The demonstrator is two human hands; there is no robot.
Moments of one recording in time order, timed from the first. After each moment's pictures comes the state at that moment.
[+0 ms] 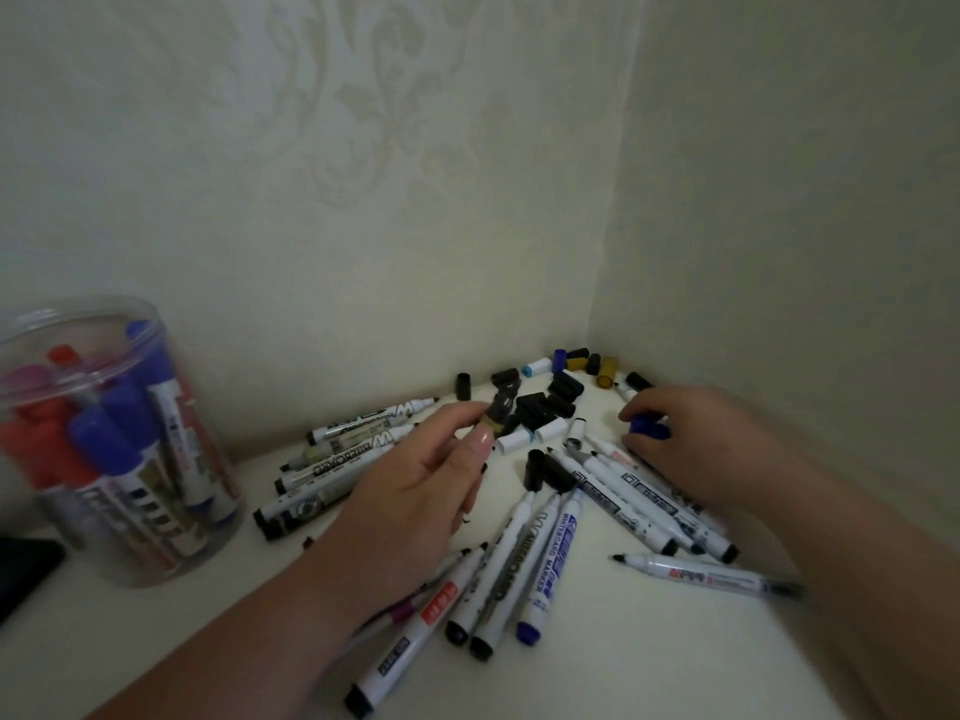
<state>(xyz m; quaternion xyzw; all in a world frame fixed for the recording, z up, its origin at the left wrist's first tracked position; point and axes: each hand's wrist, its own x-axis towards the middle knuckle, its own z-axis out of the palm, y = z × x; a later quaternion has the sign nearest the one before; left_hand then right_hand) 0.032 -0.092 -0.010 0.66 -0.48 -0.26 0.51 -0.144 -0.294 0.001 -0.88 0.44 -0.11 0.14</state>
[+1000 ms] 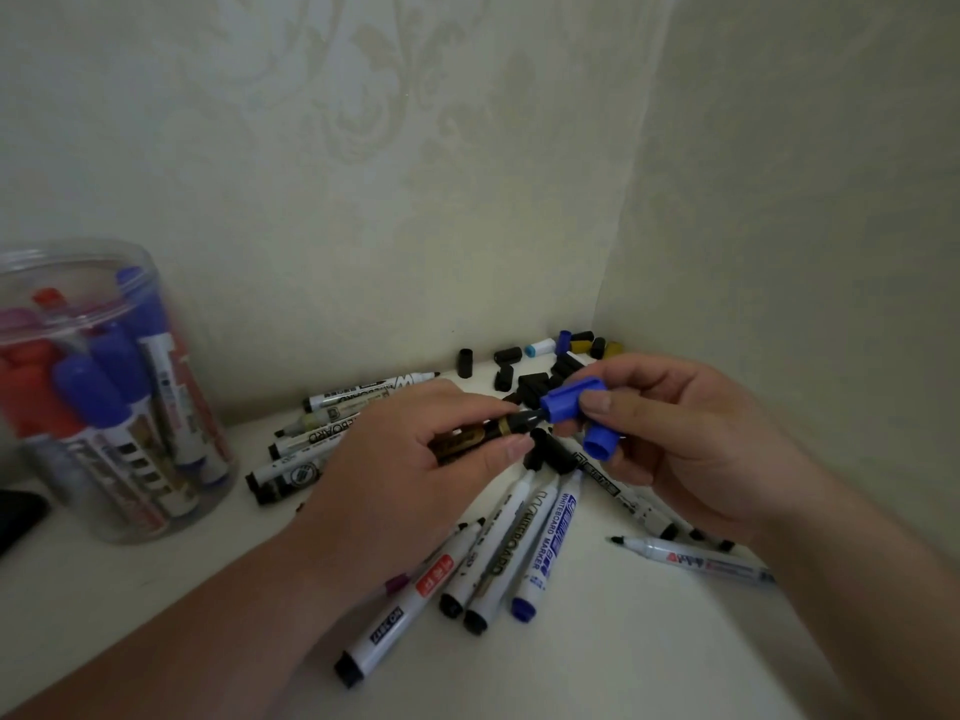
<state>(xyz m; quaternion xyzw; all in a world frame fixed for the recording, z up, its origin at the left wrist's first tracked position) 0.035 -0.091 -0.012 0.65 -0.59 -0.01 0.48 -0.134 -0.235 0.017 -0.66 0.16 -0.25 0.69</state>
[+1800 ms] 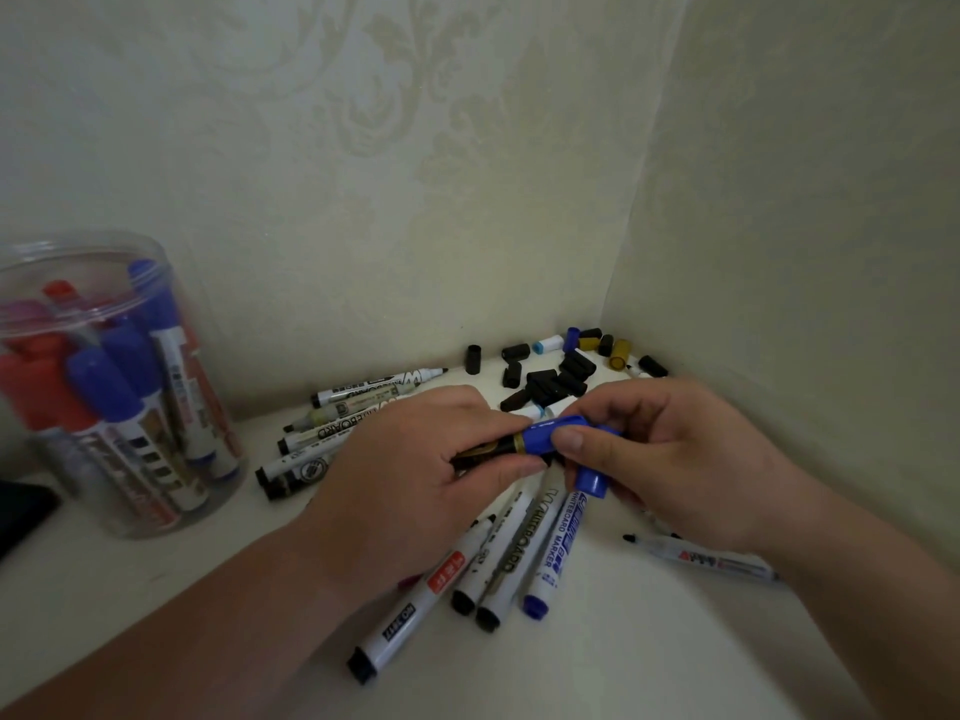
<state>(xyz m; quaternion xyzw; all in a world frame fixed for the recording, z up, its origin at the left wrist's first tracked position) 0.045 -0.091 -0.016 0.66 -0.65 0.06 0.38 -0.132 -0.216 0.023 -0.84 0.23 -0.18 0.46</state>
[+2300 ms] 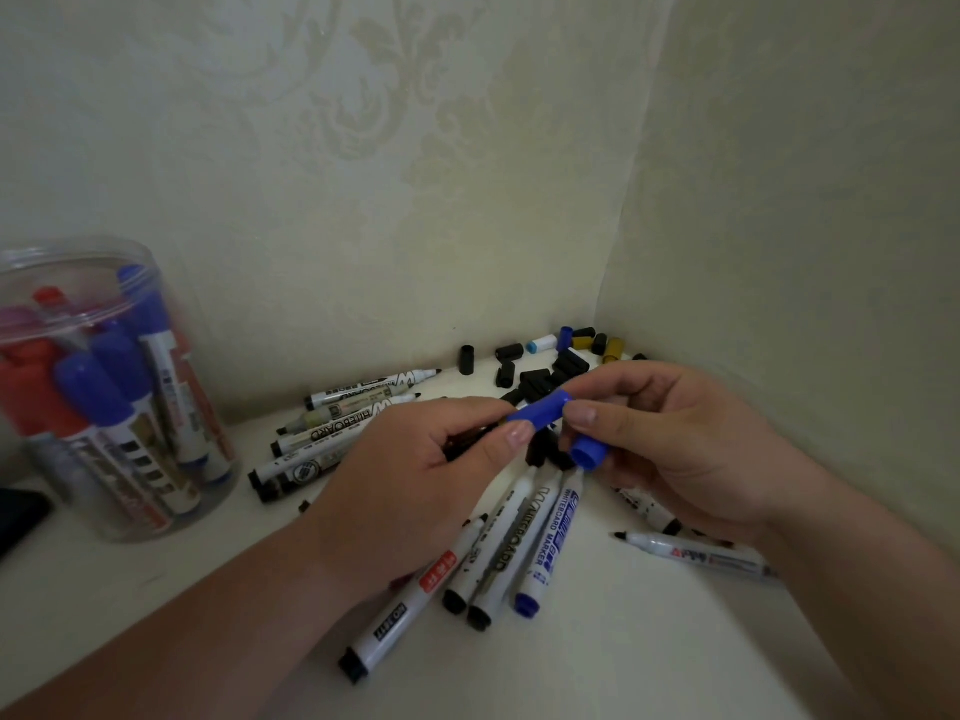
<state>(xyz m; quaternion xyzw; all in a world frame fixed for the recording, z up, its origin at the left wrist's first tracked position) 0.032 -0.092 -0.009 0.66 -0.59 -0.10 0.45 -0.132 -0.228 0.020 -0.70 0.17 -0.21 0.66</state>
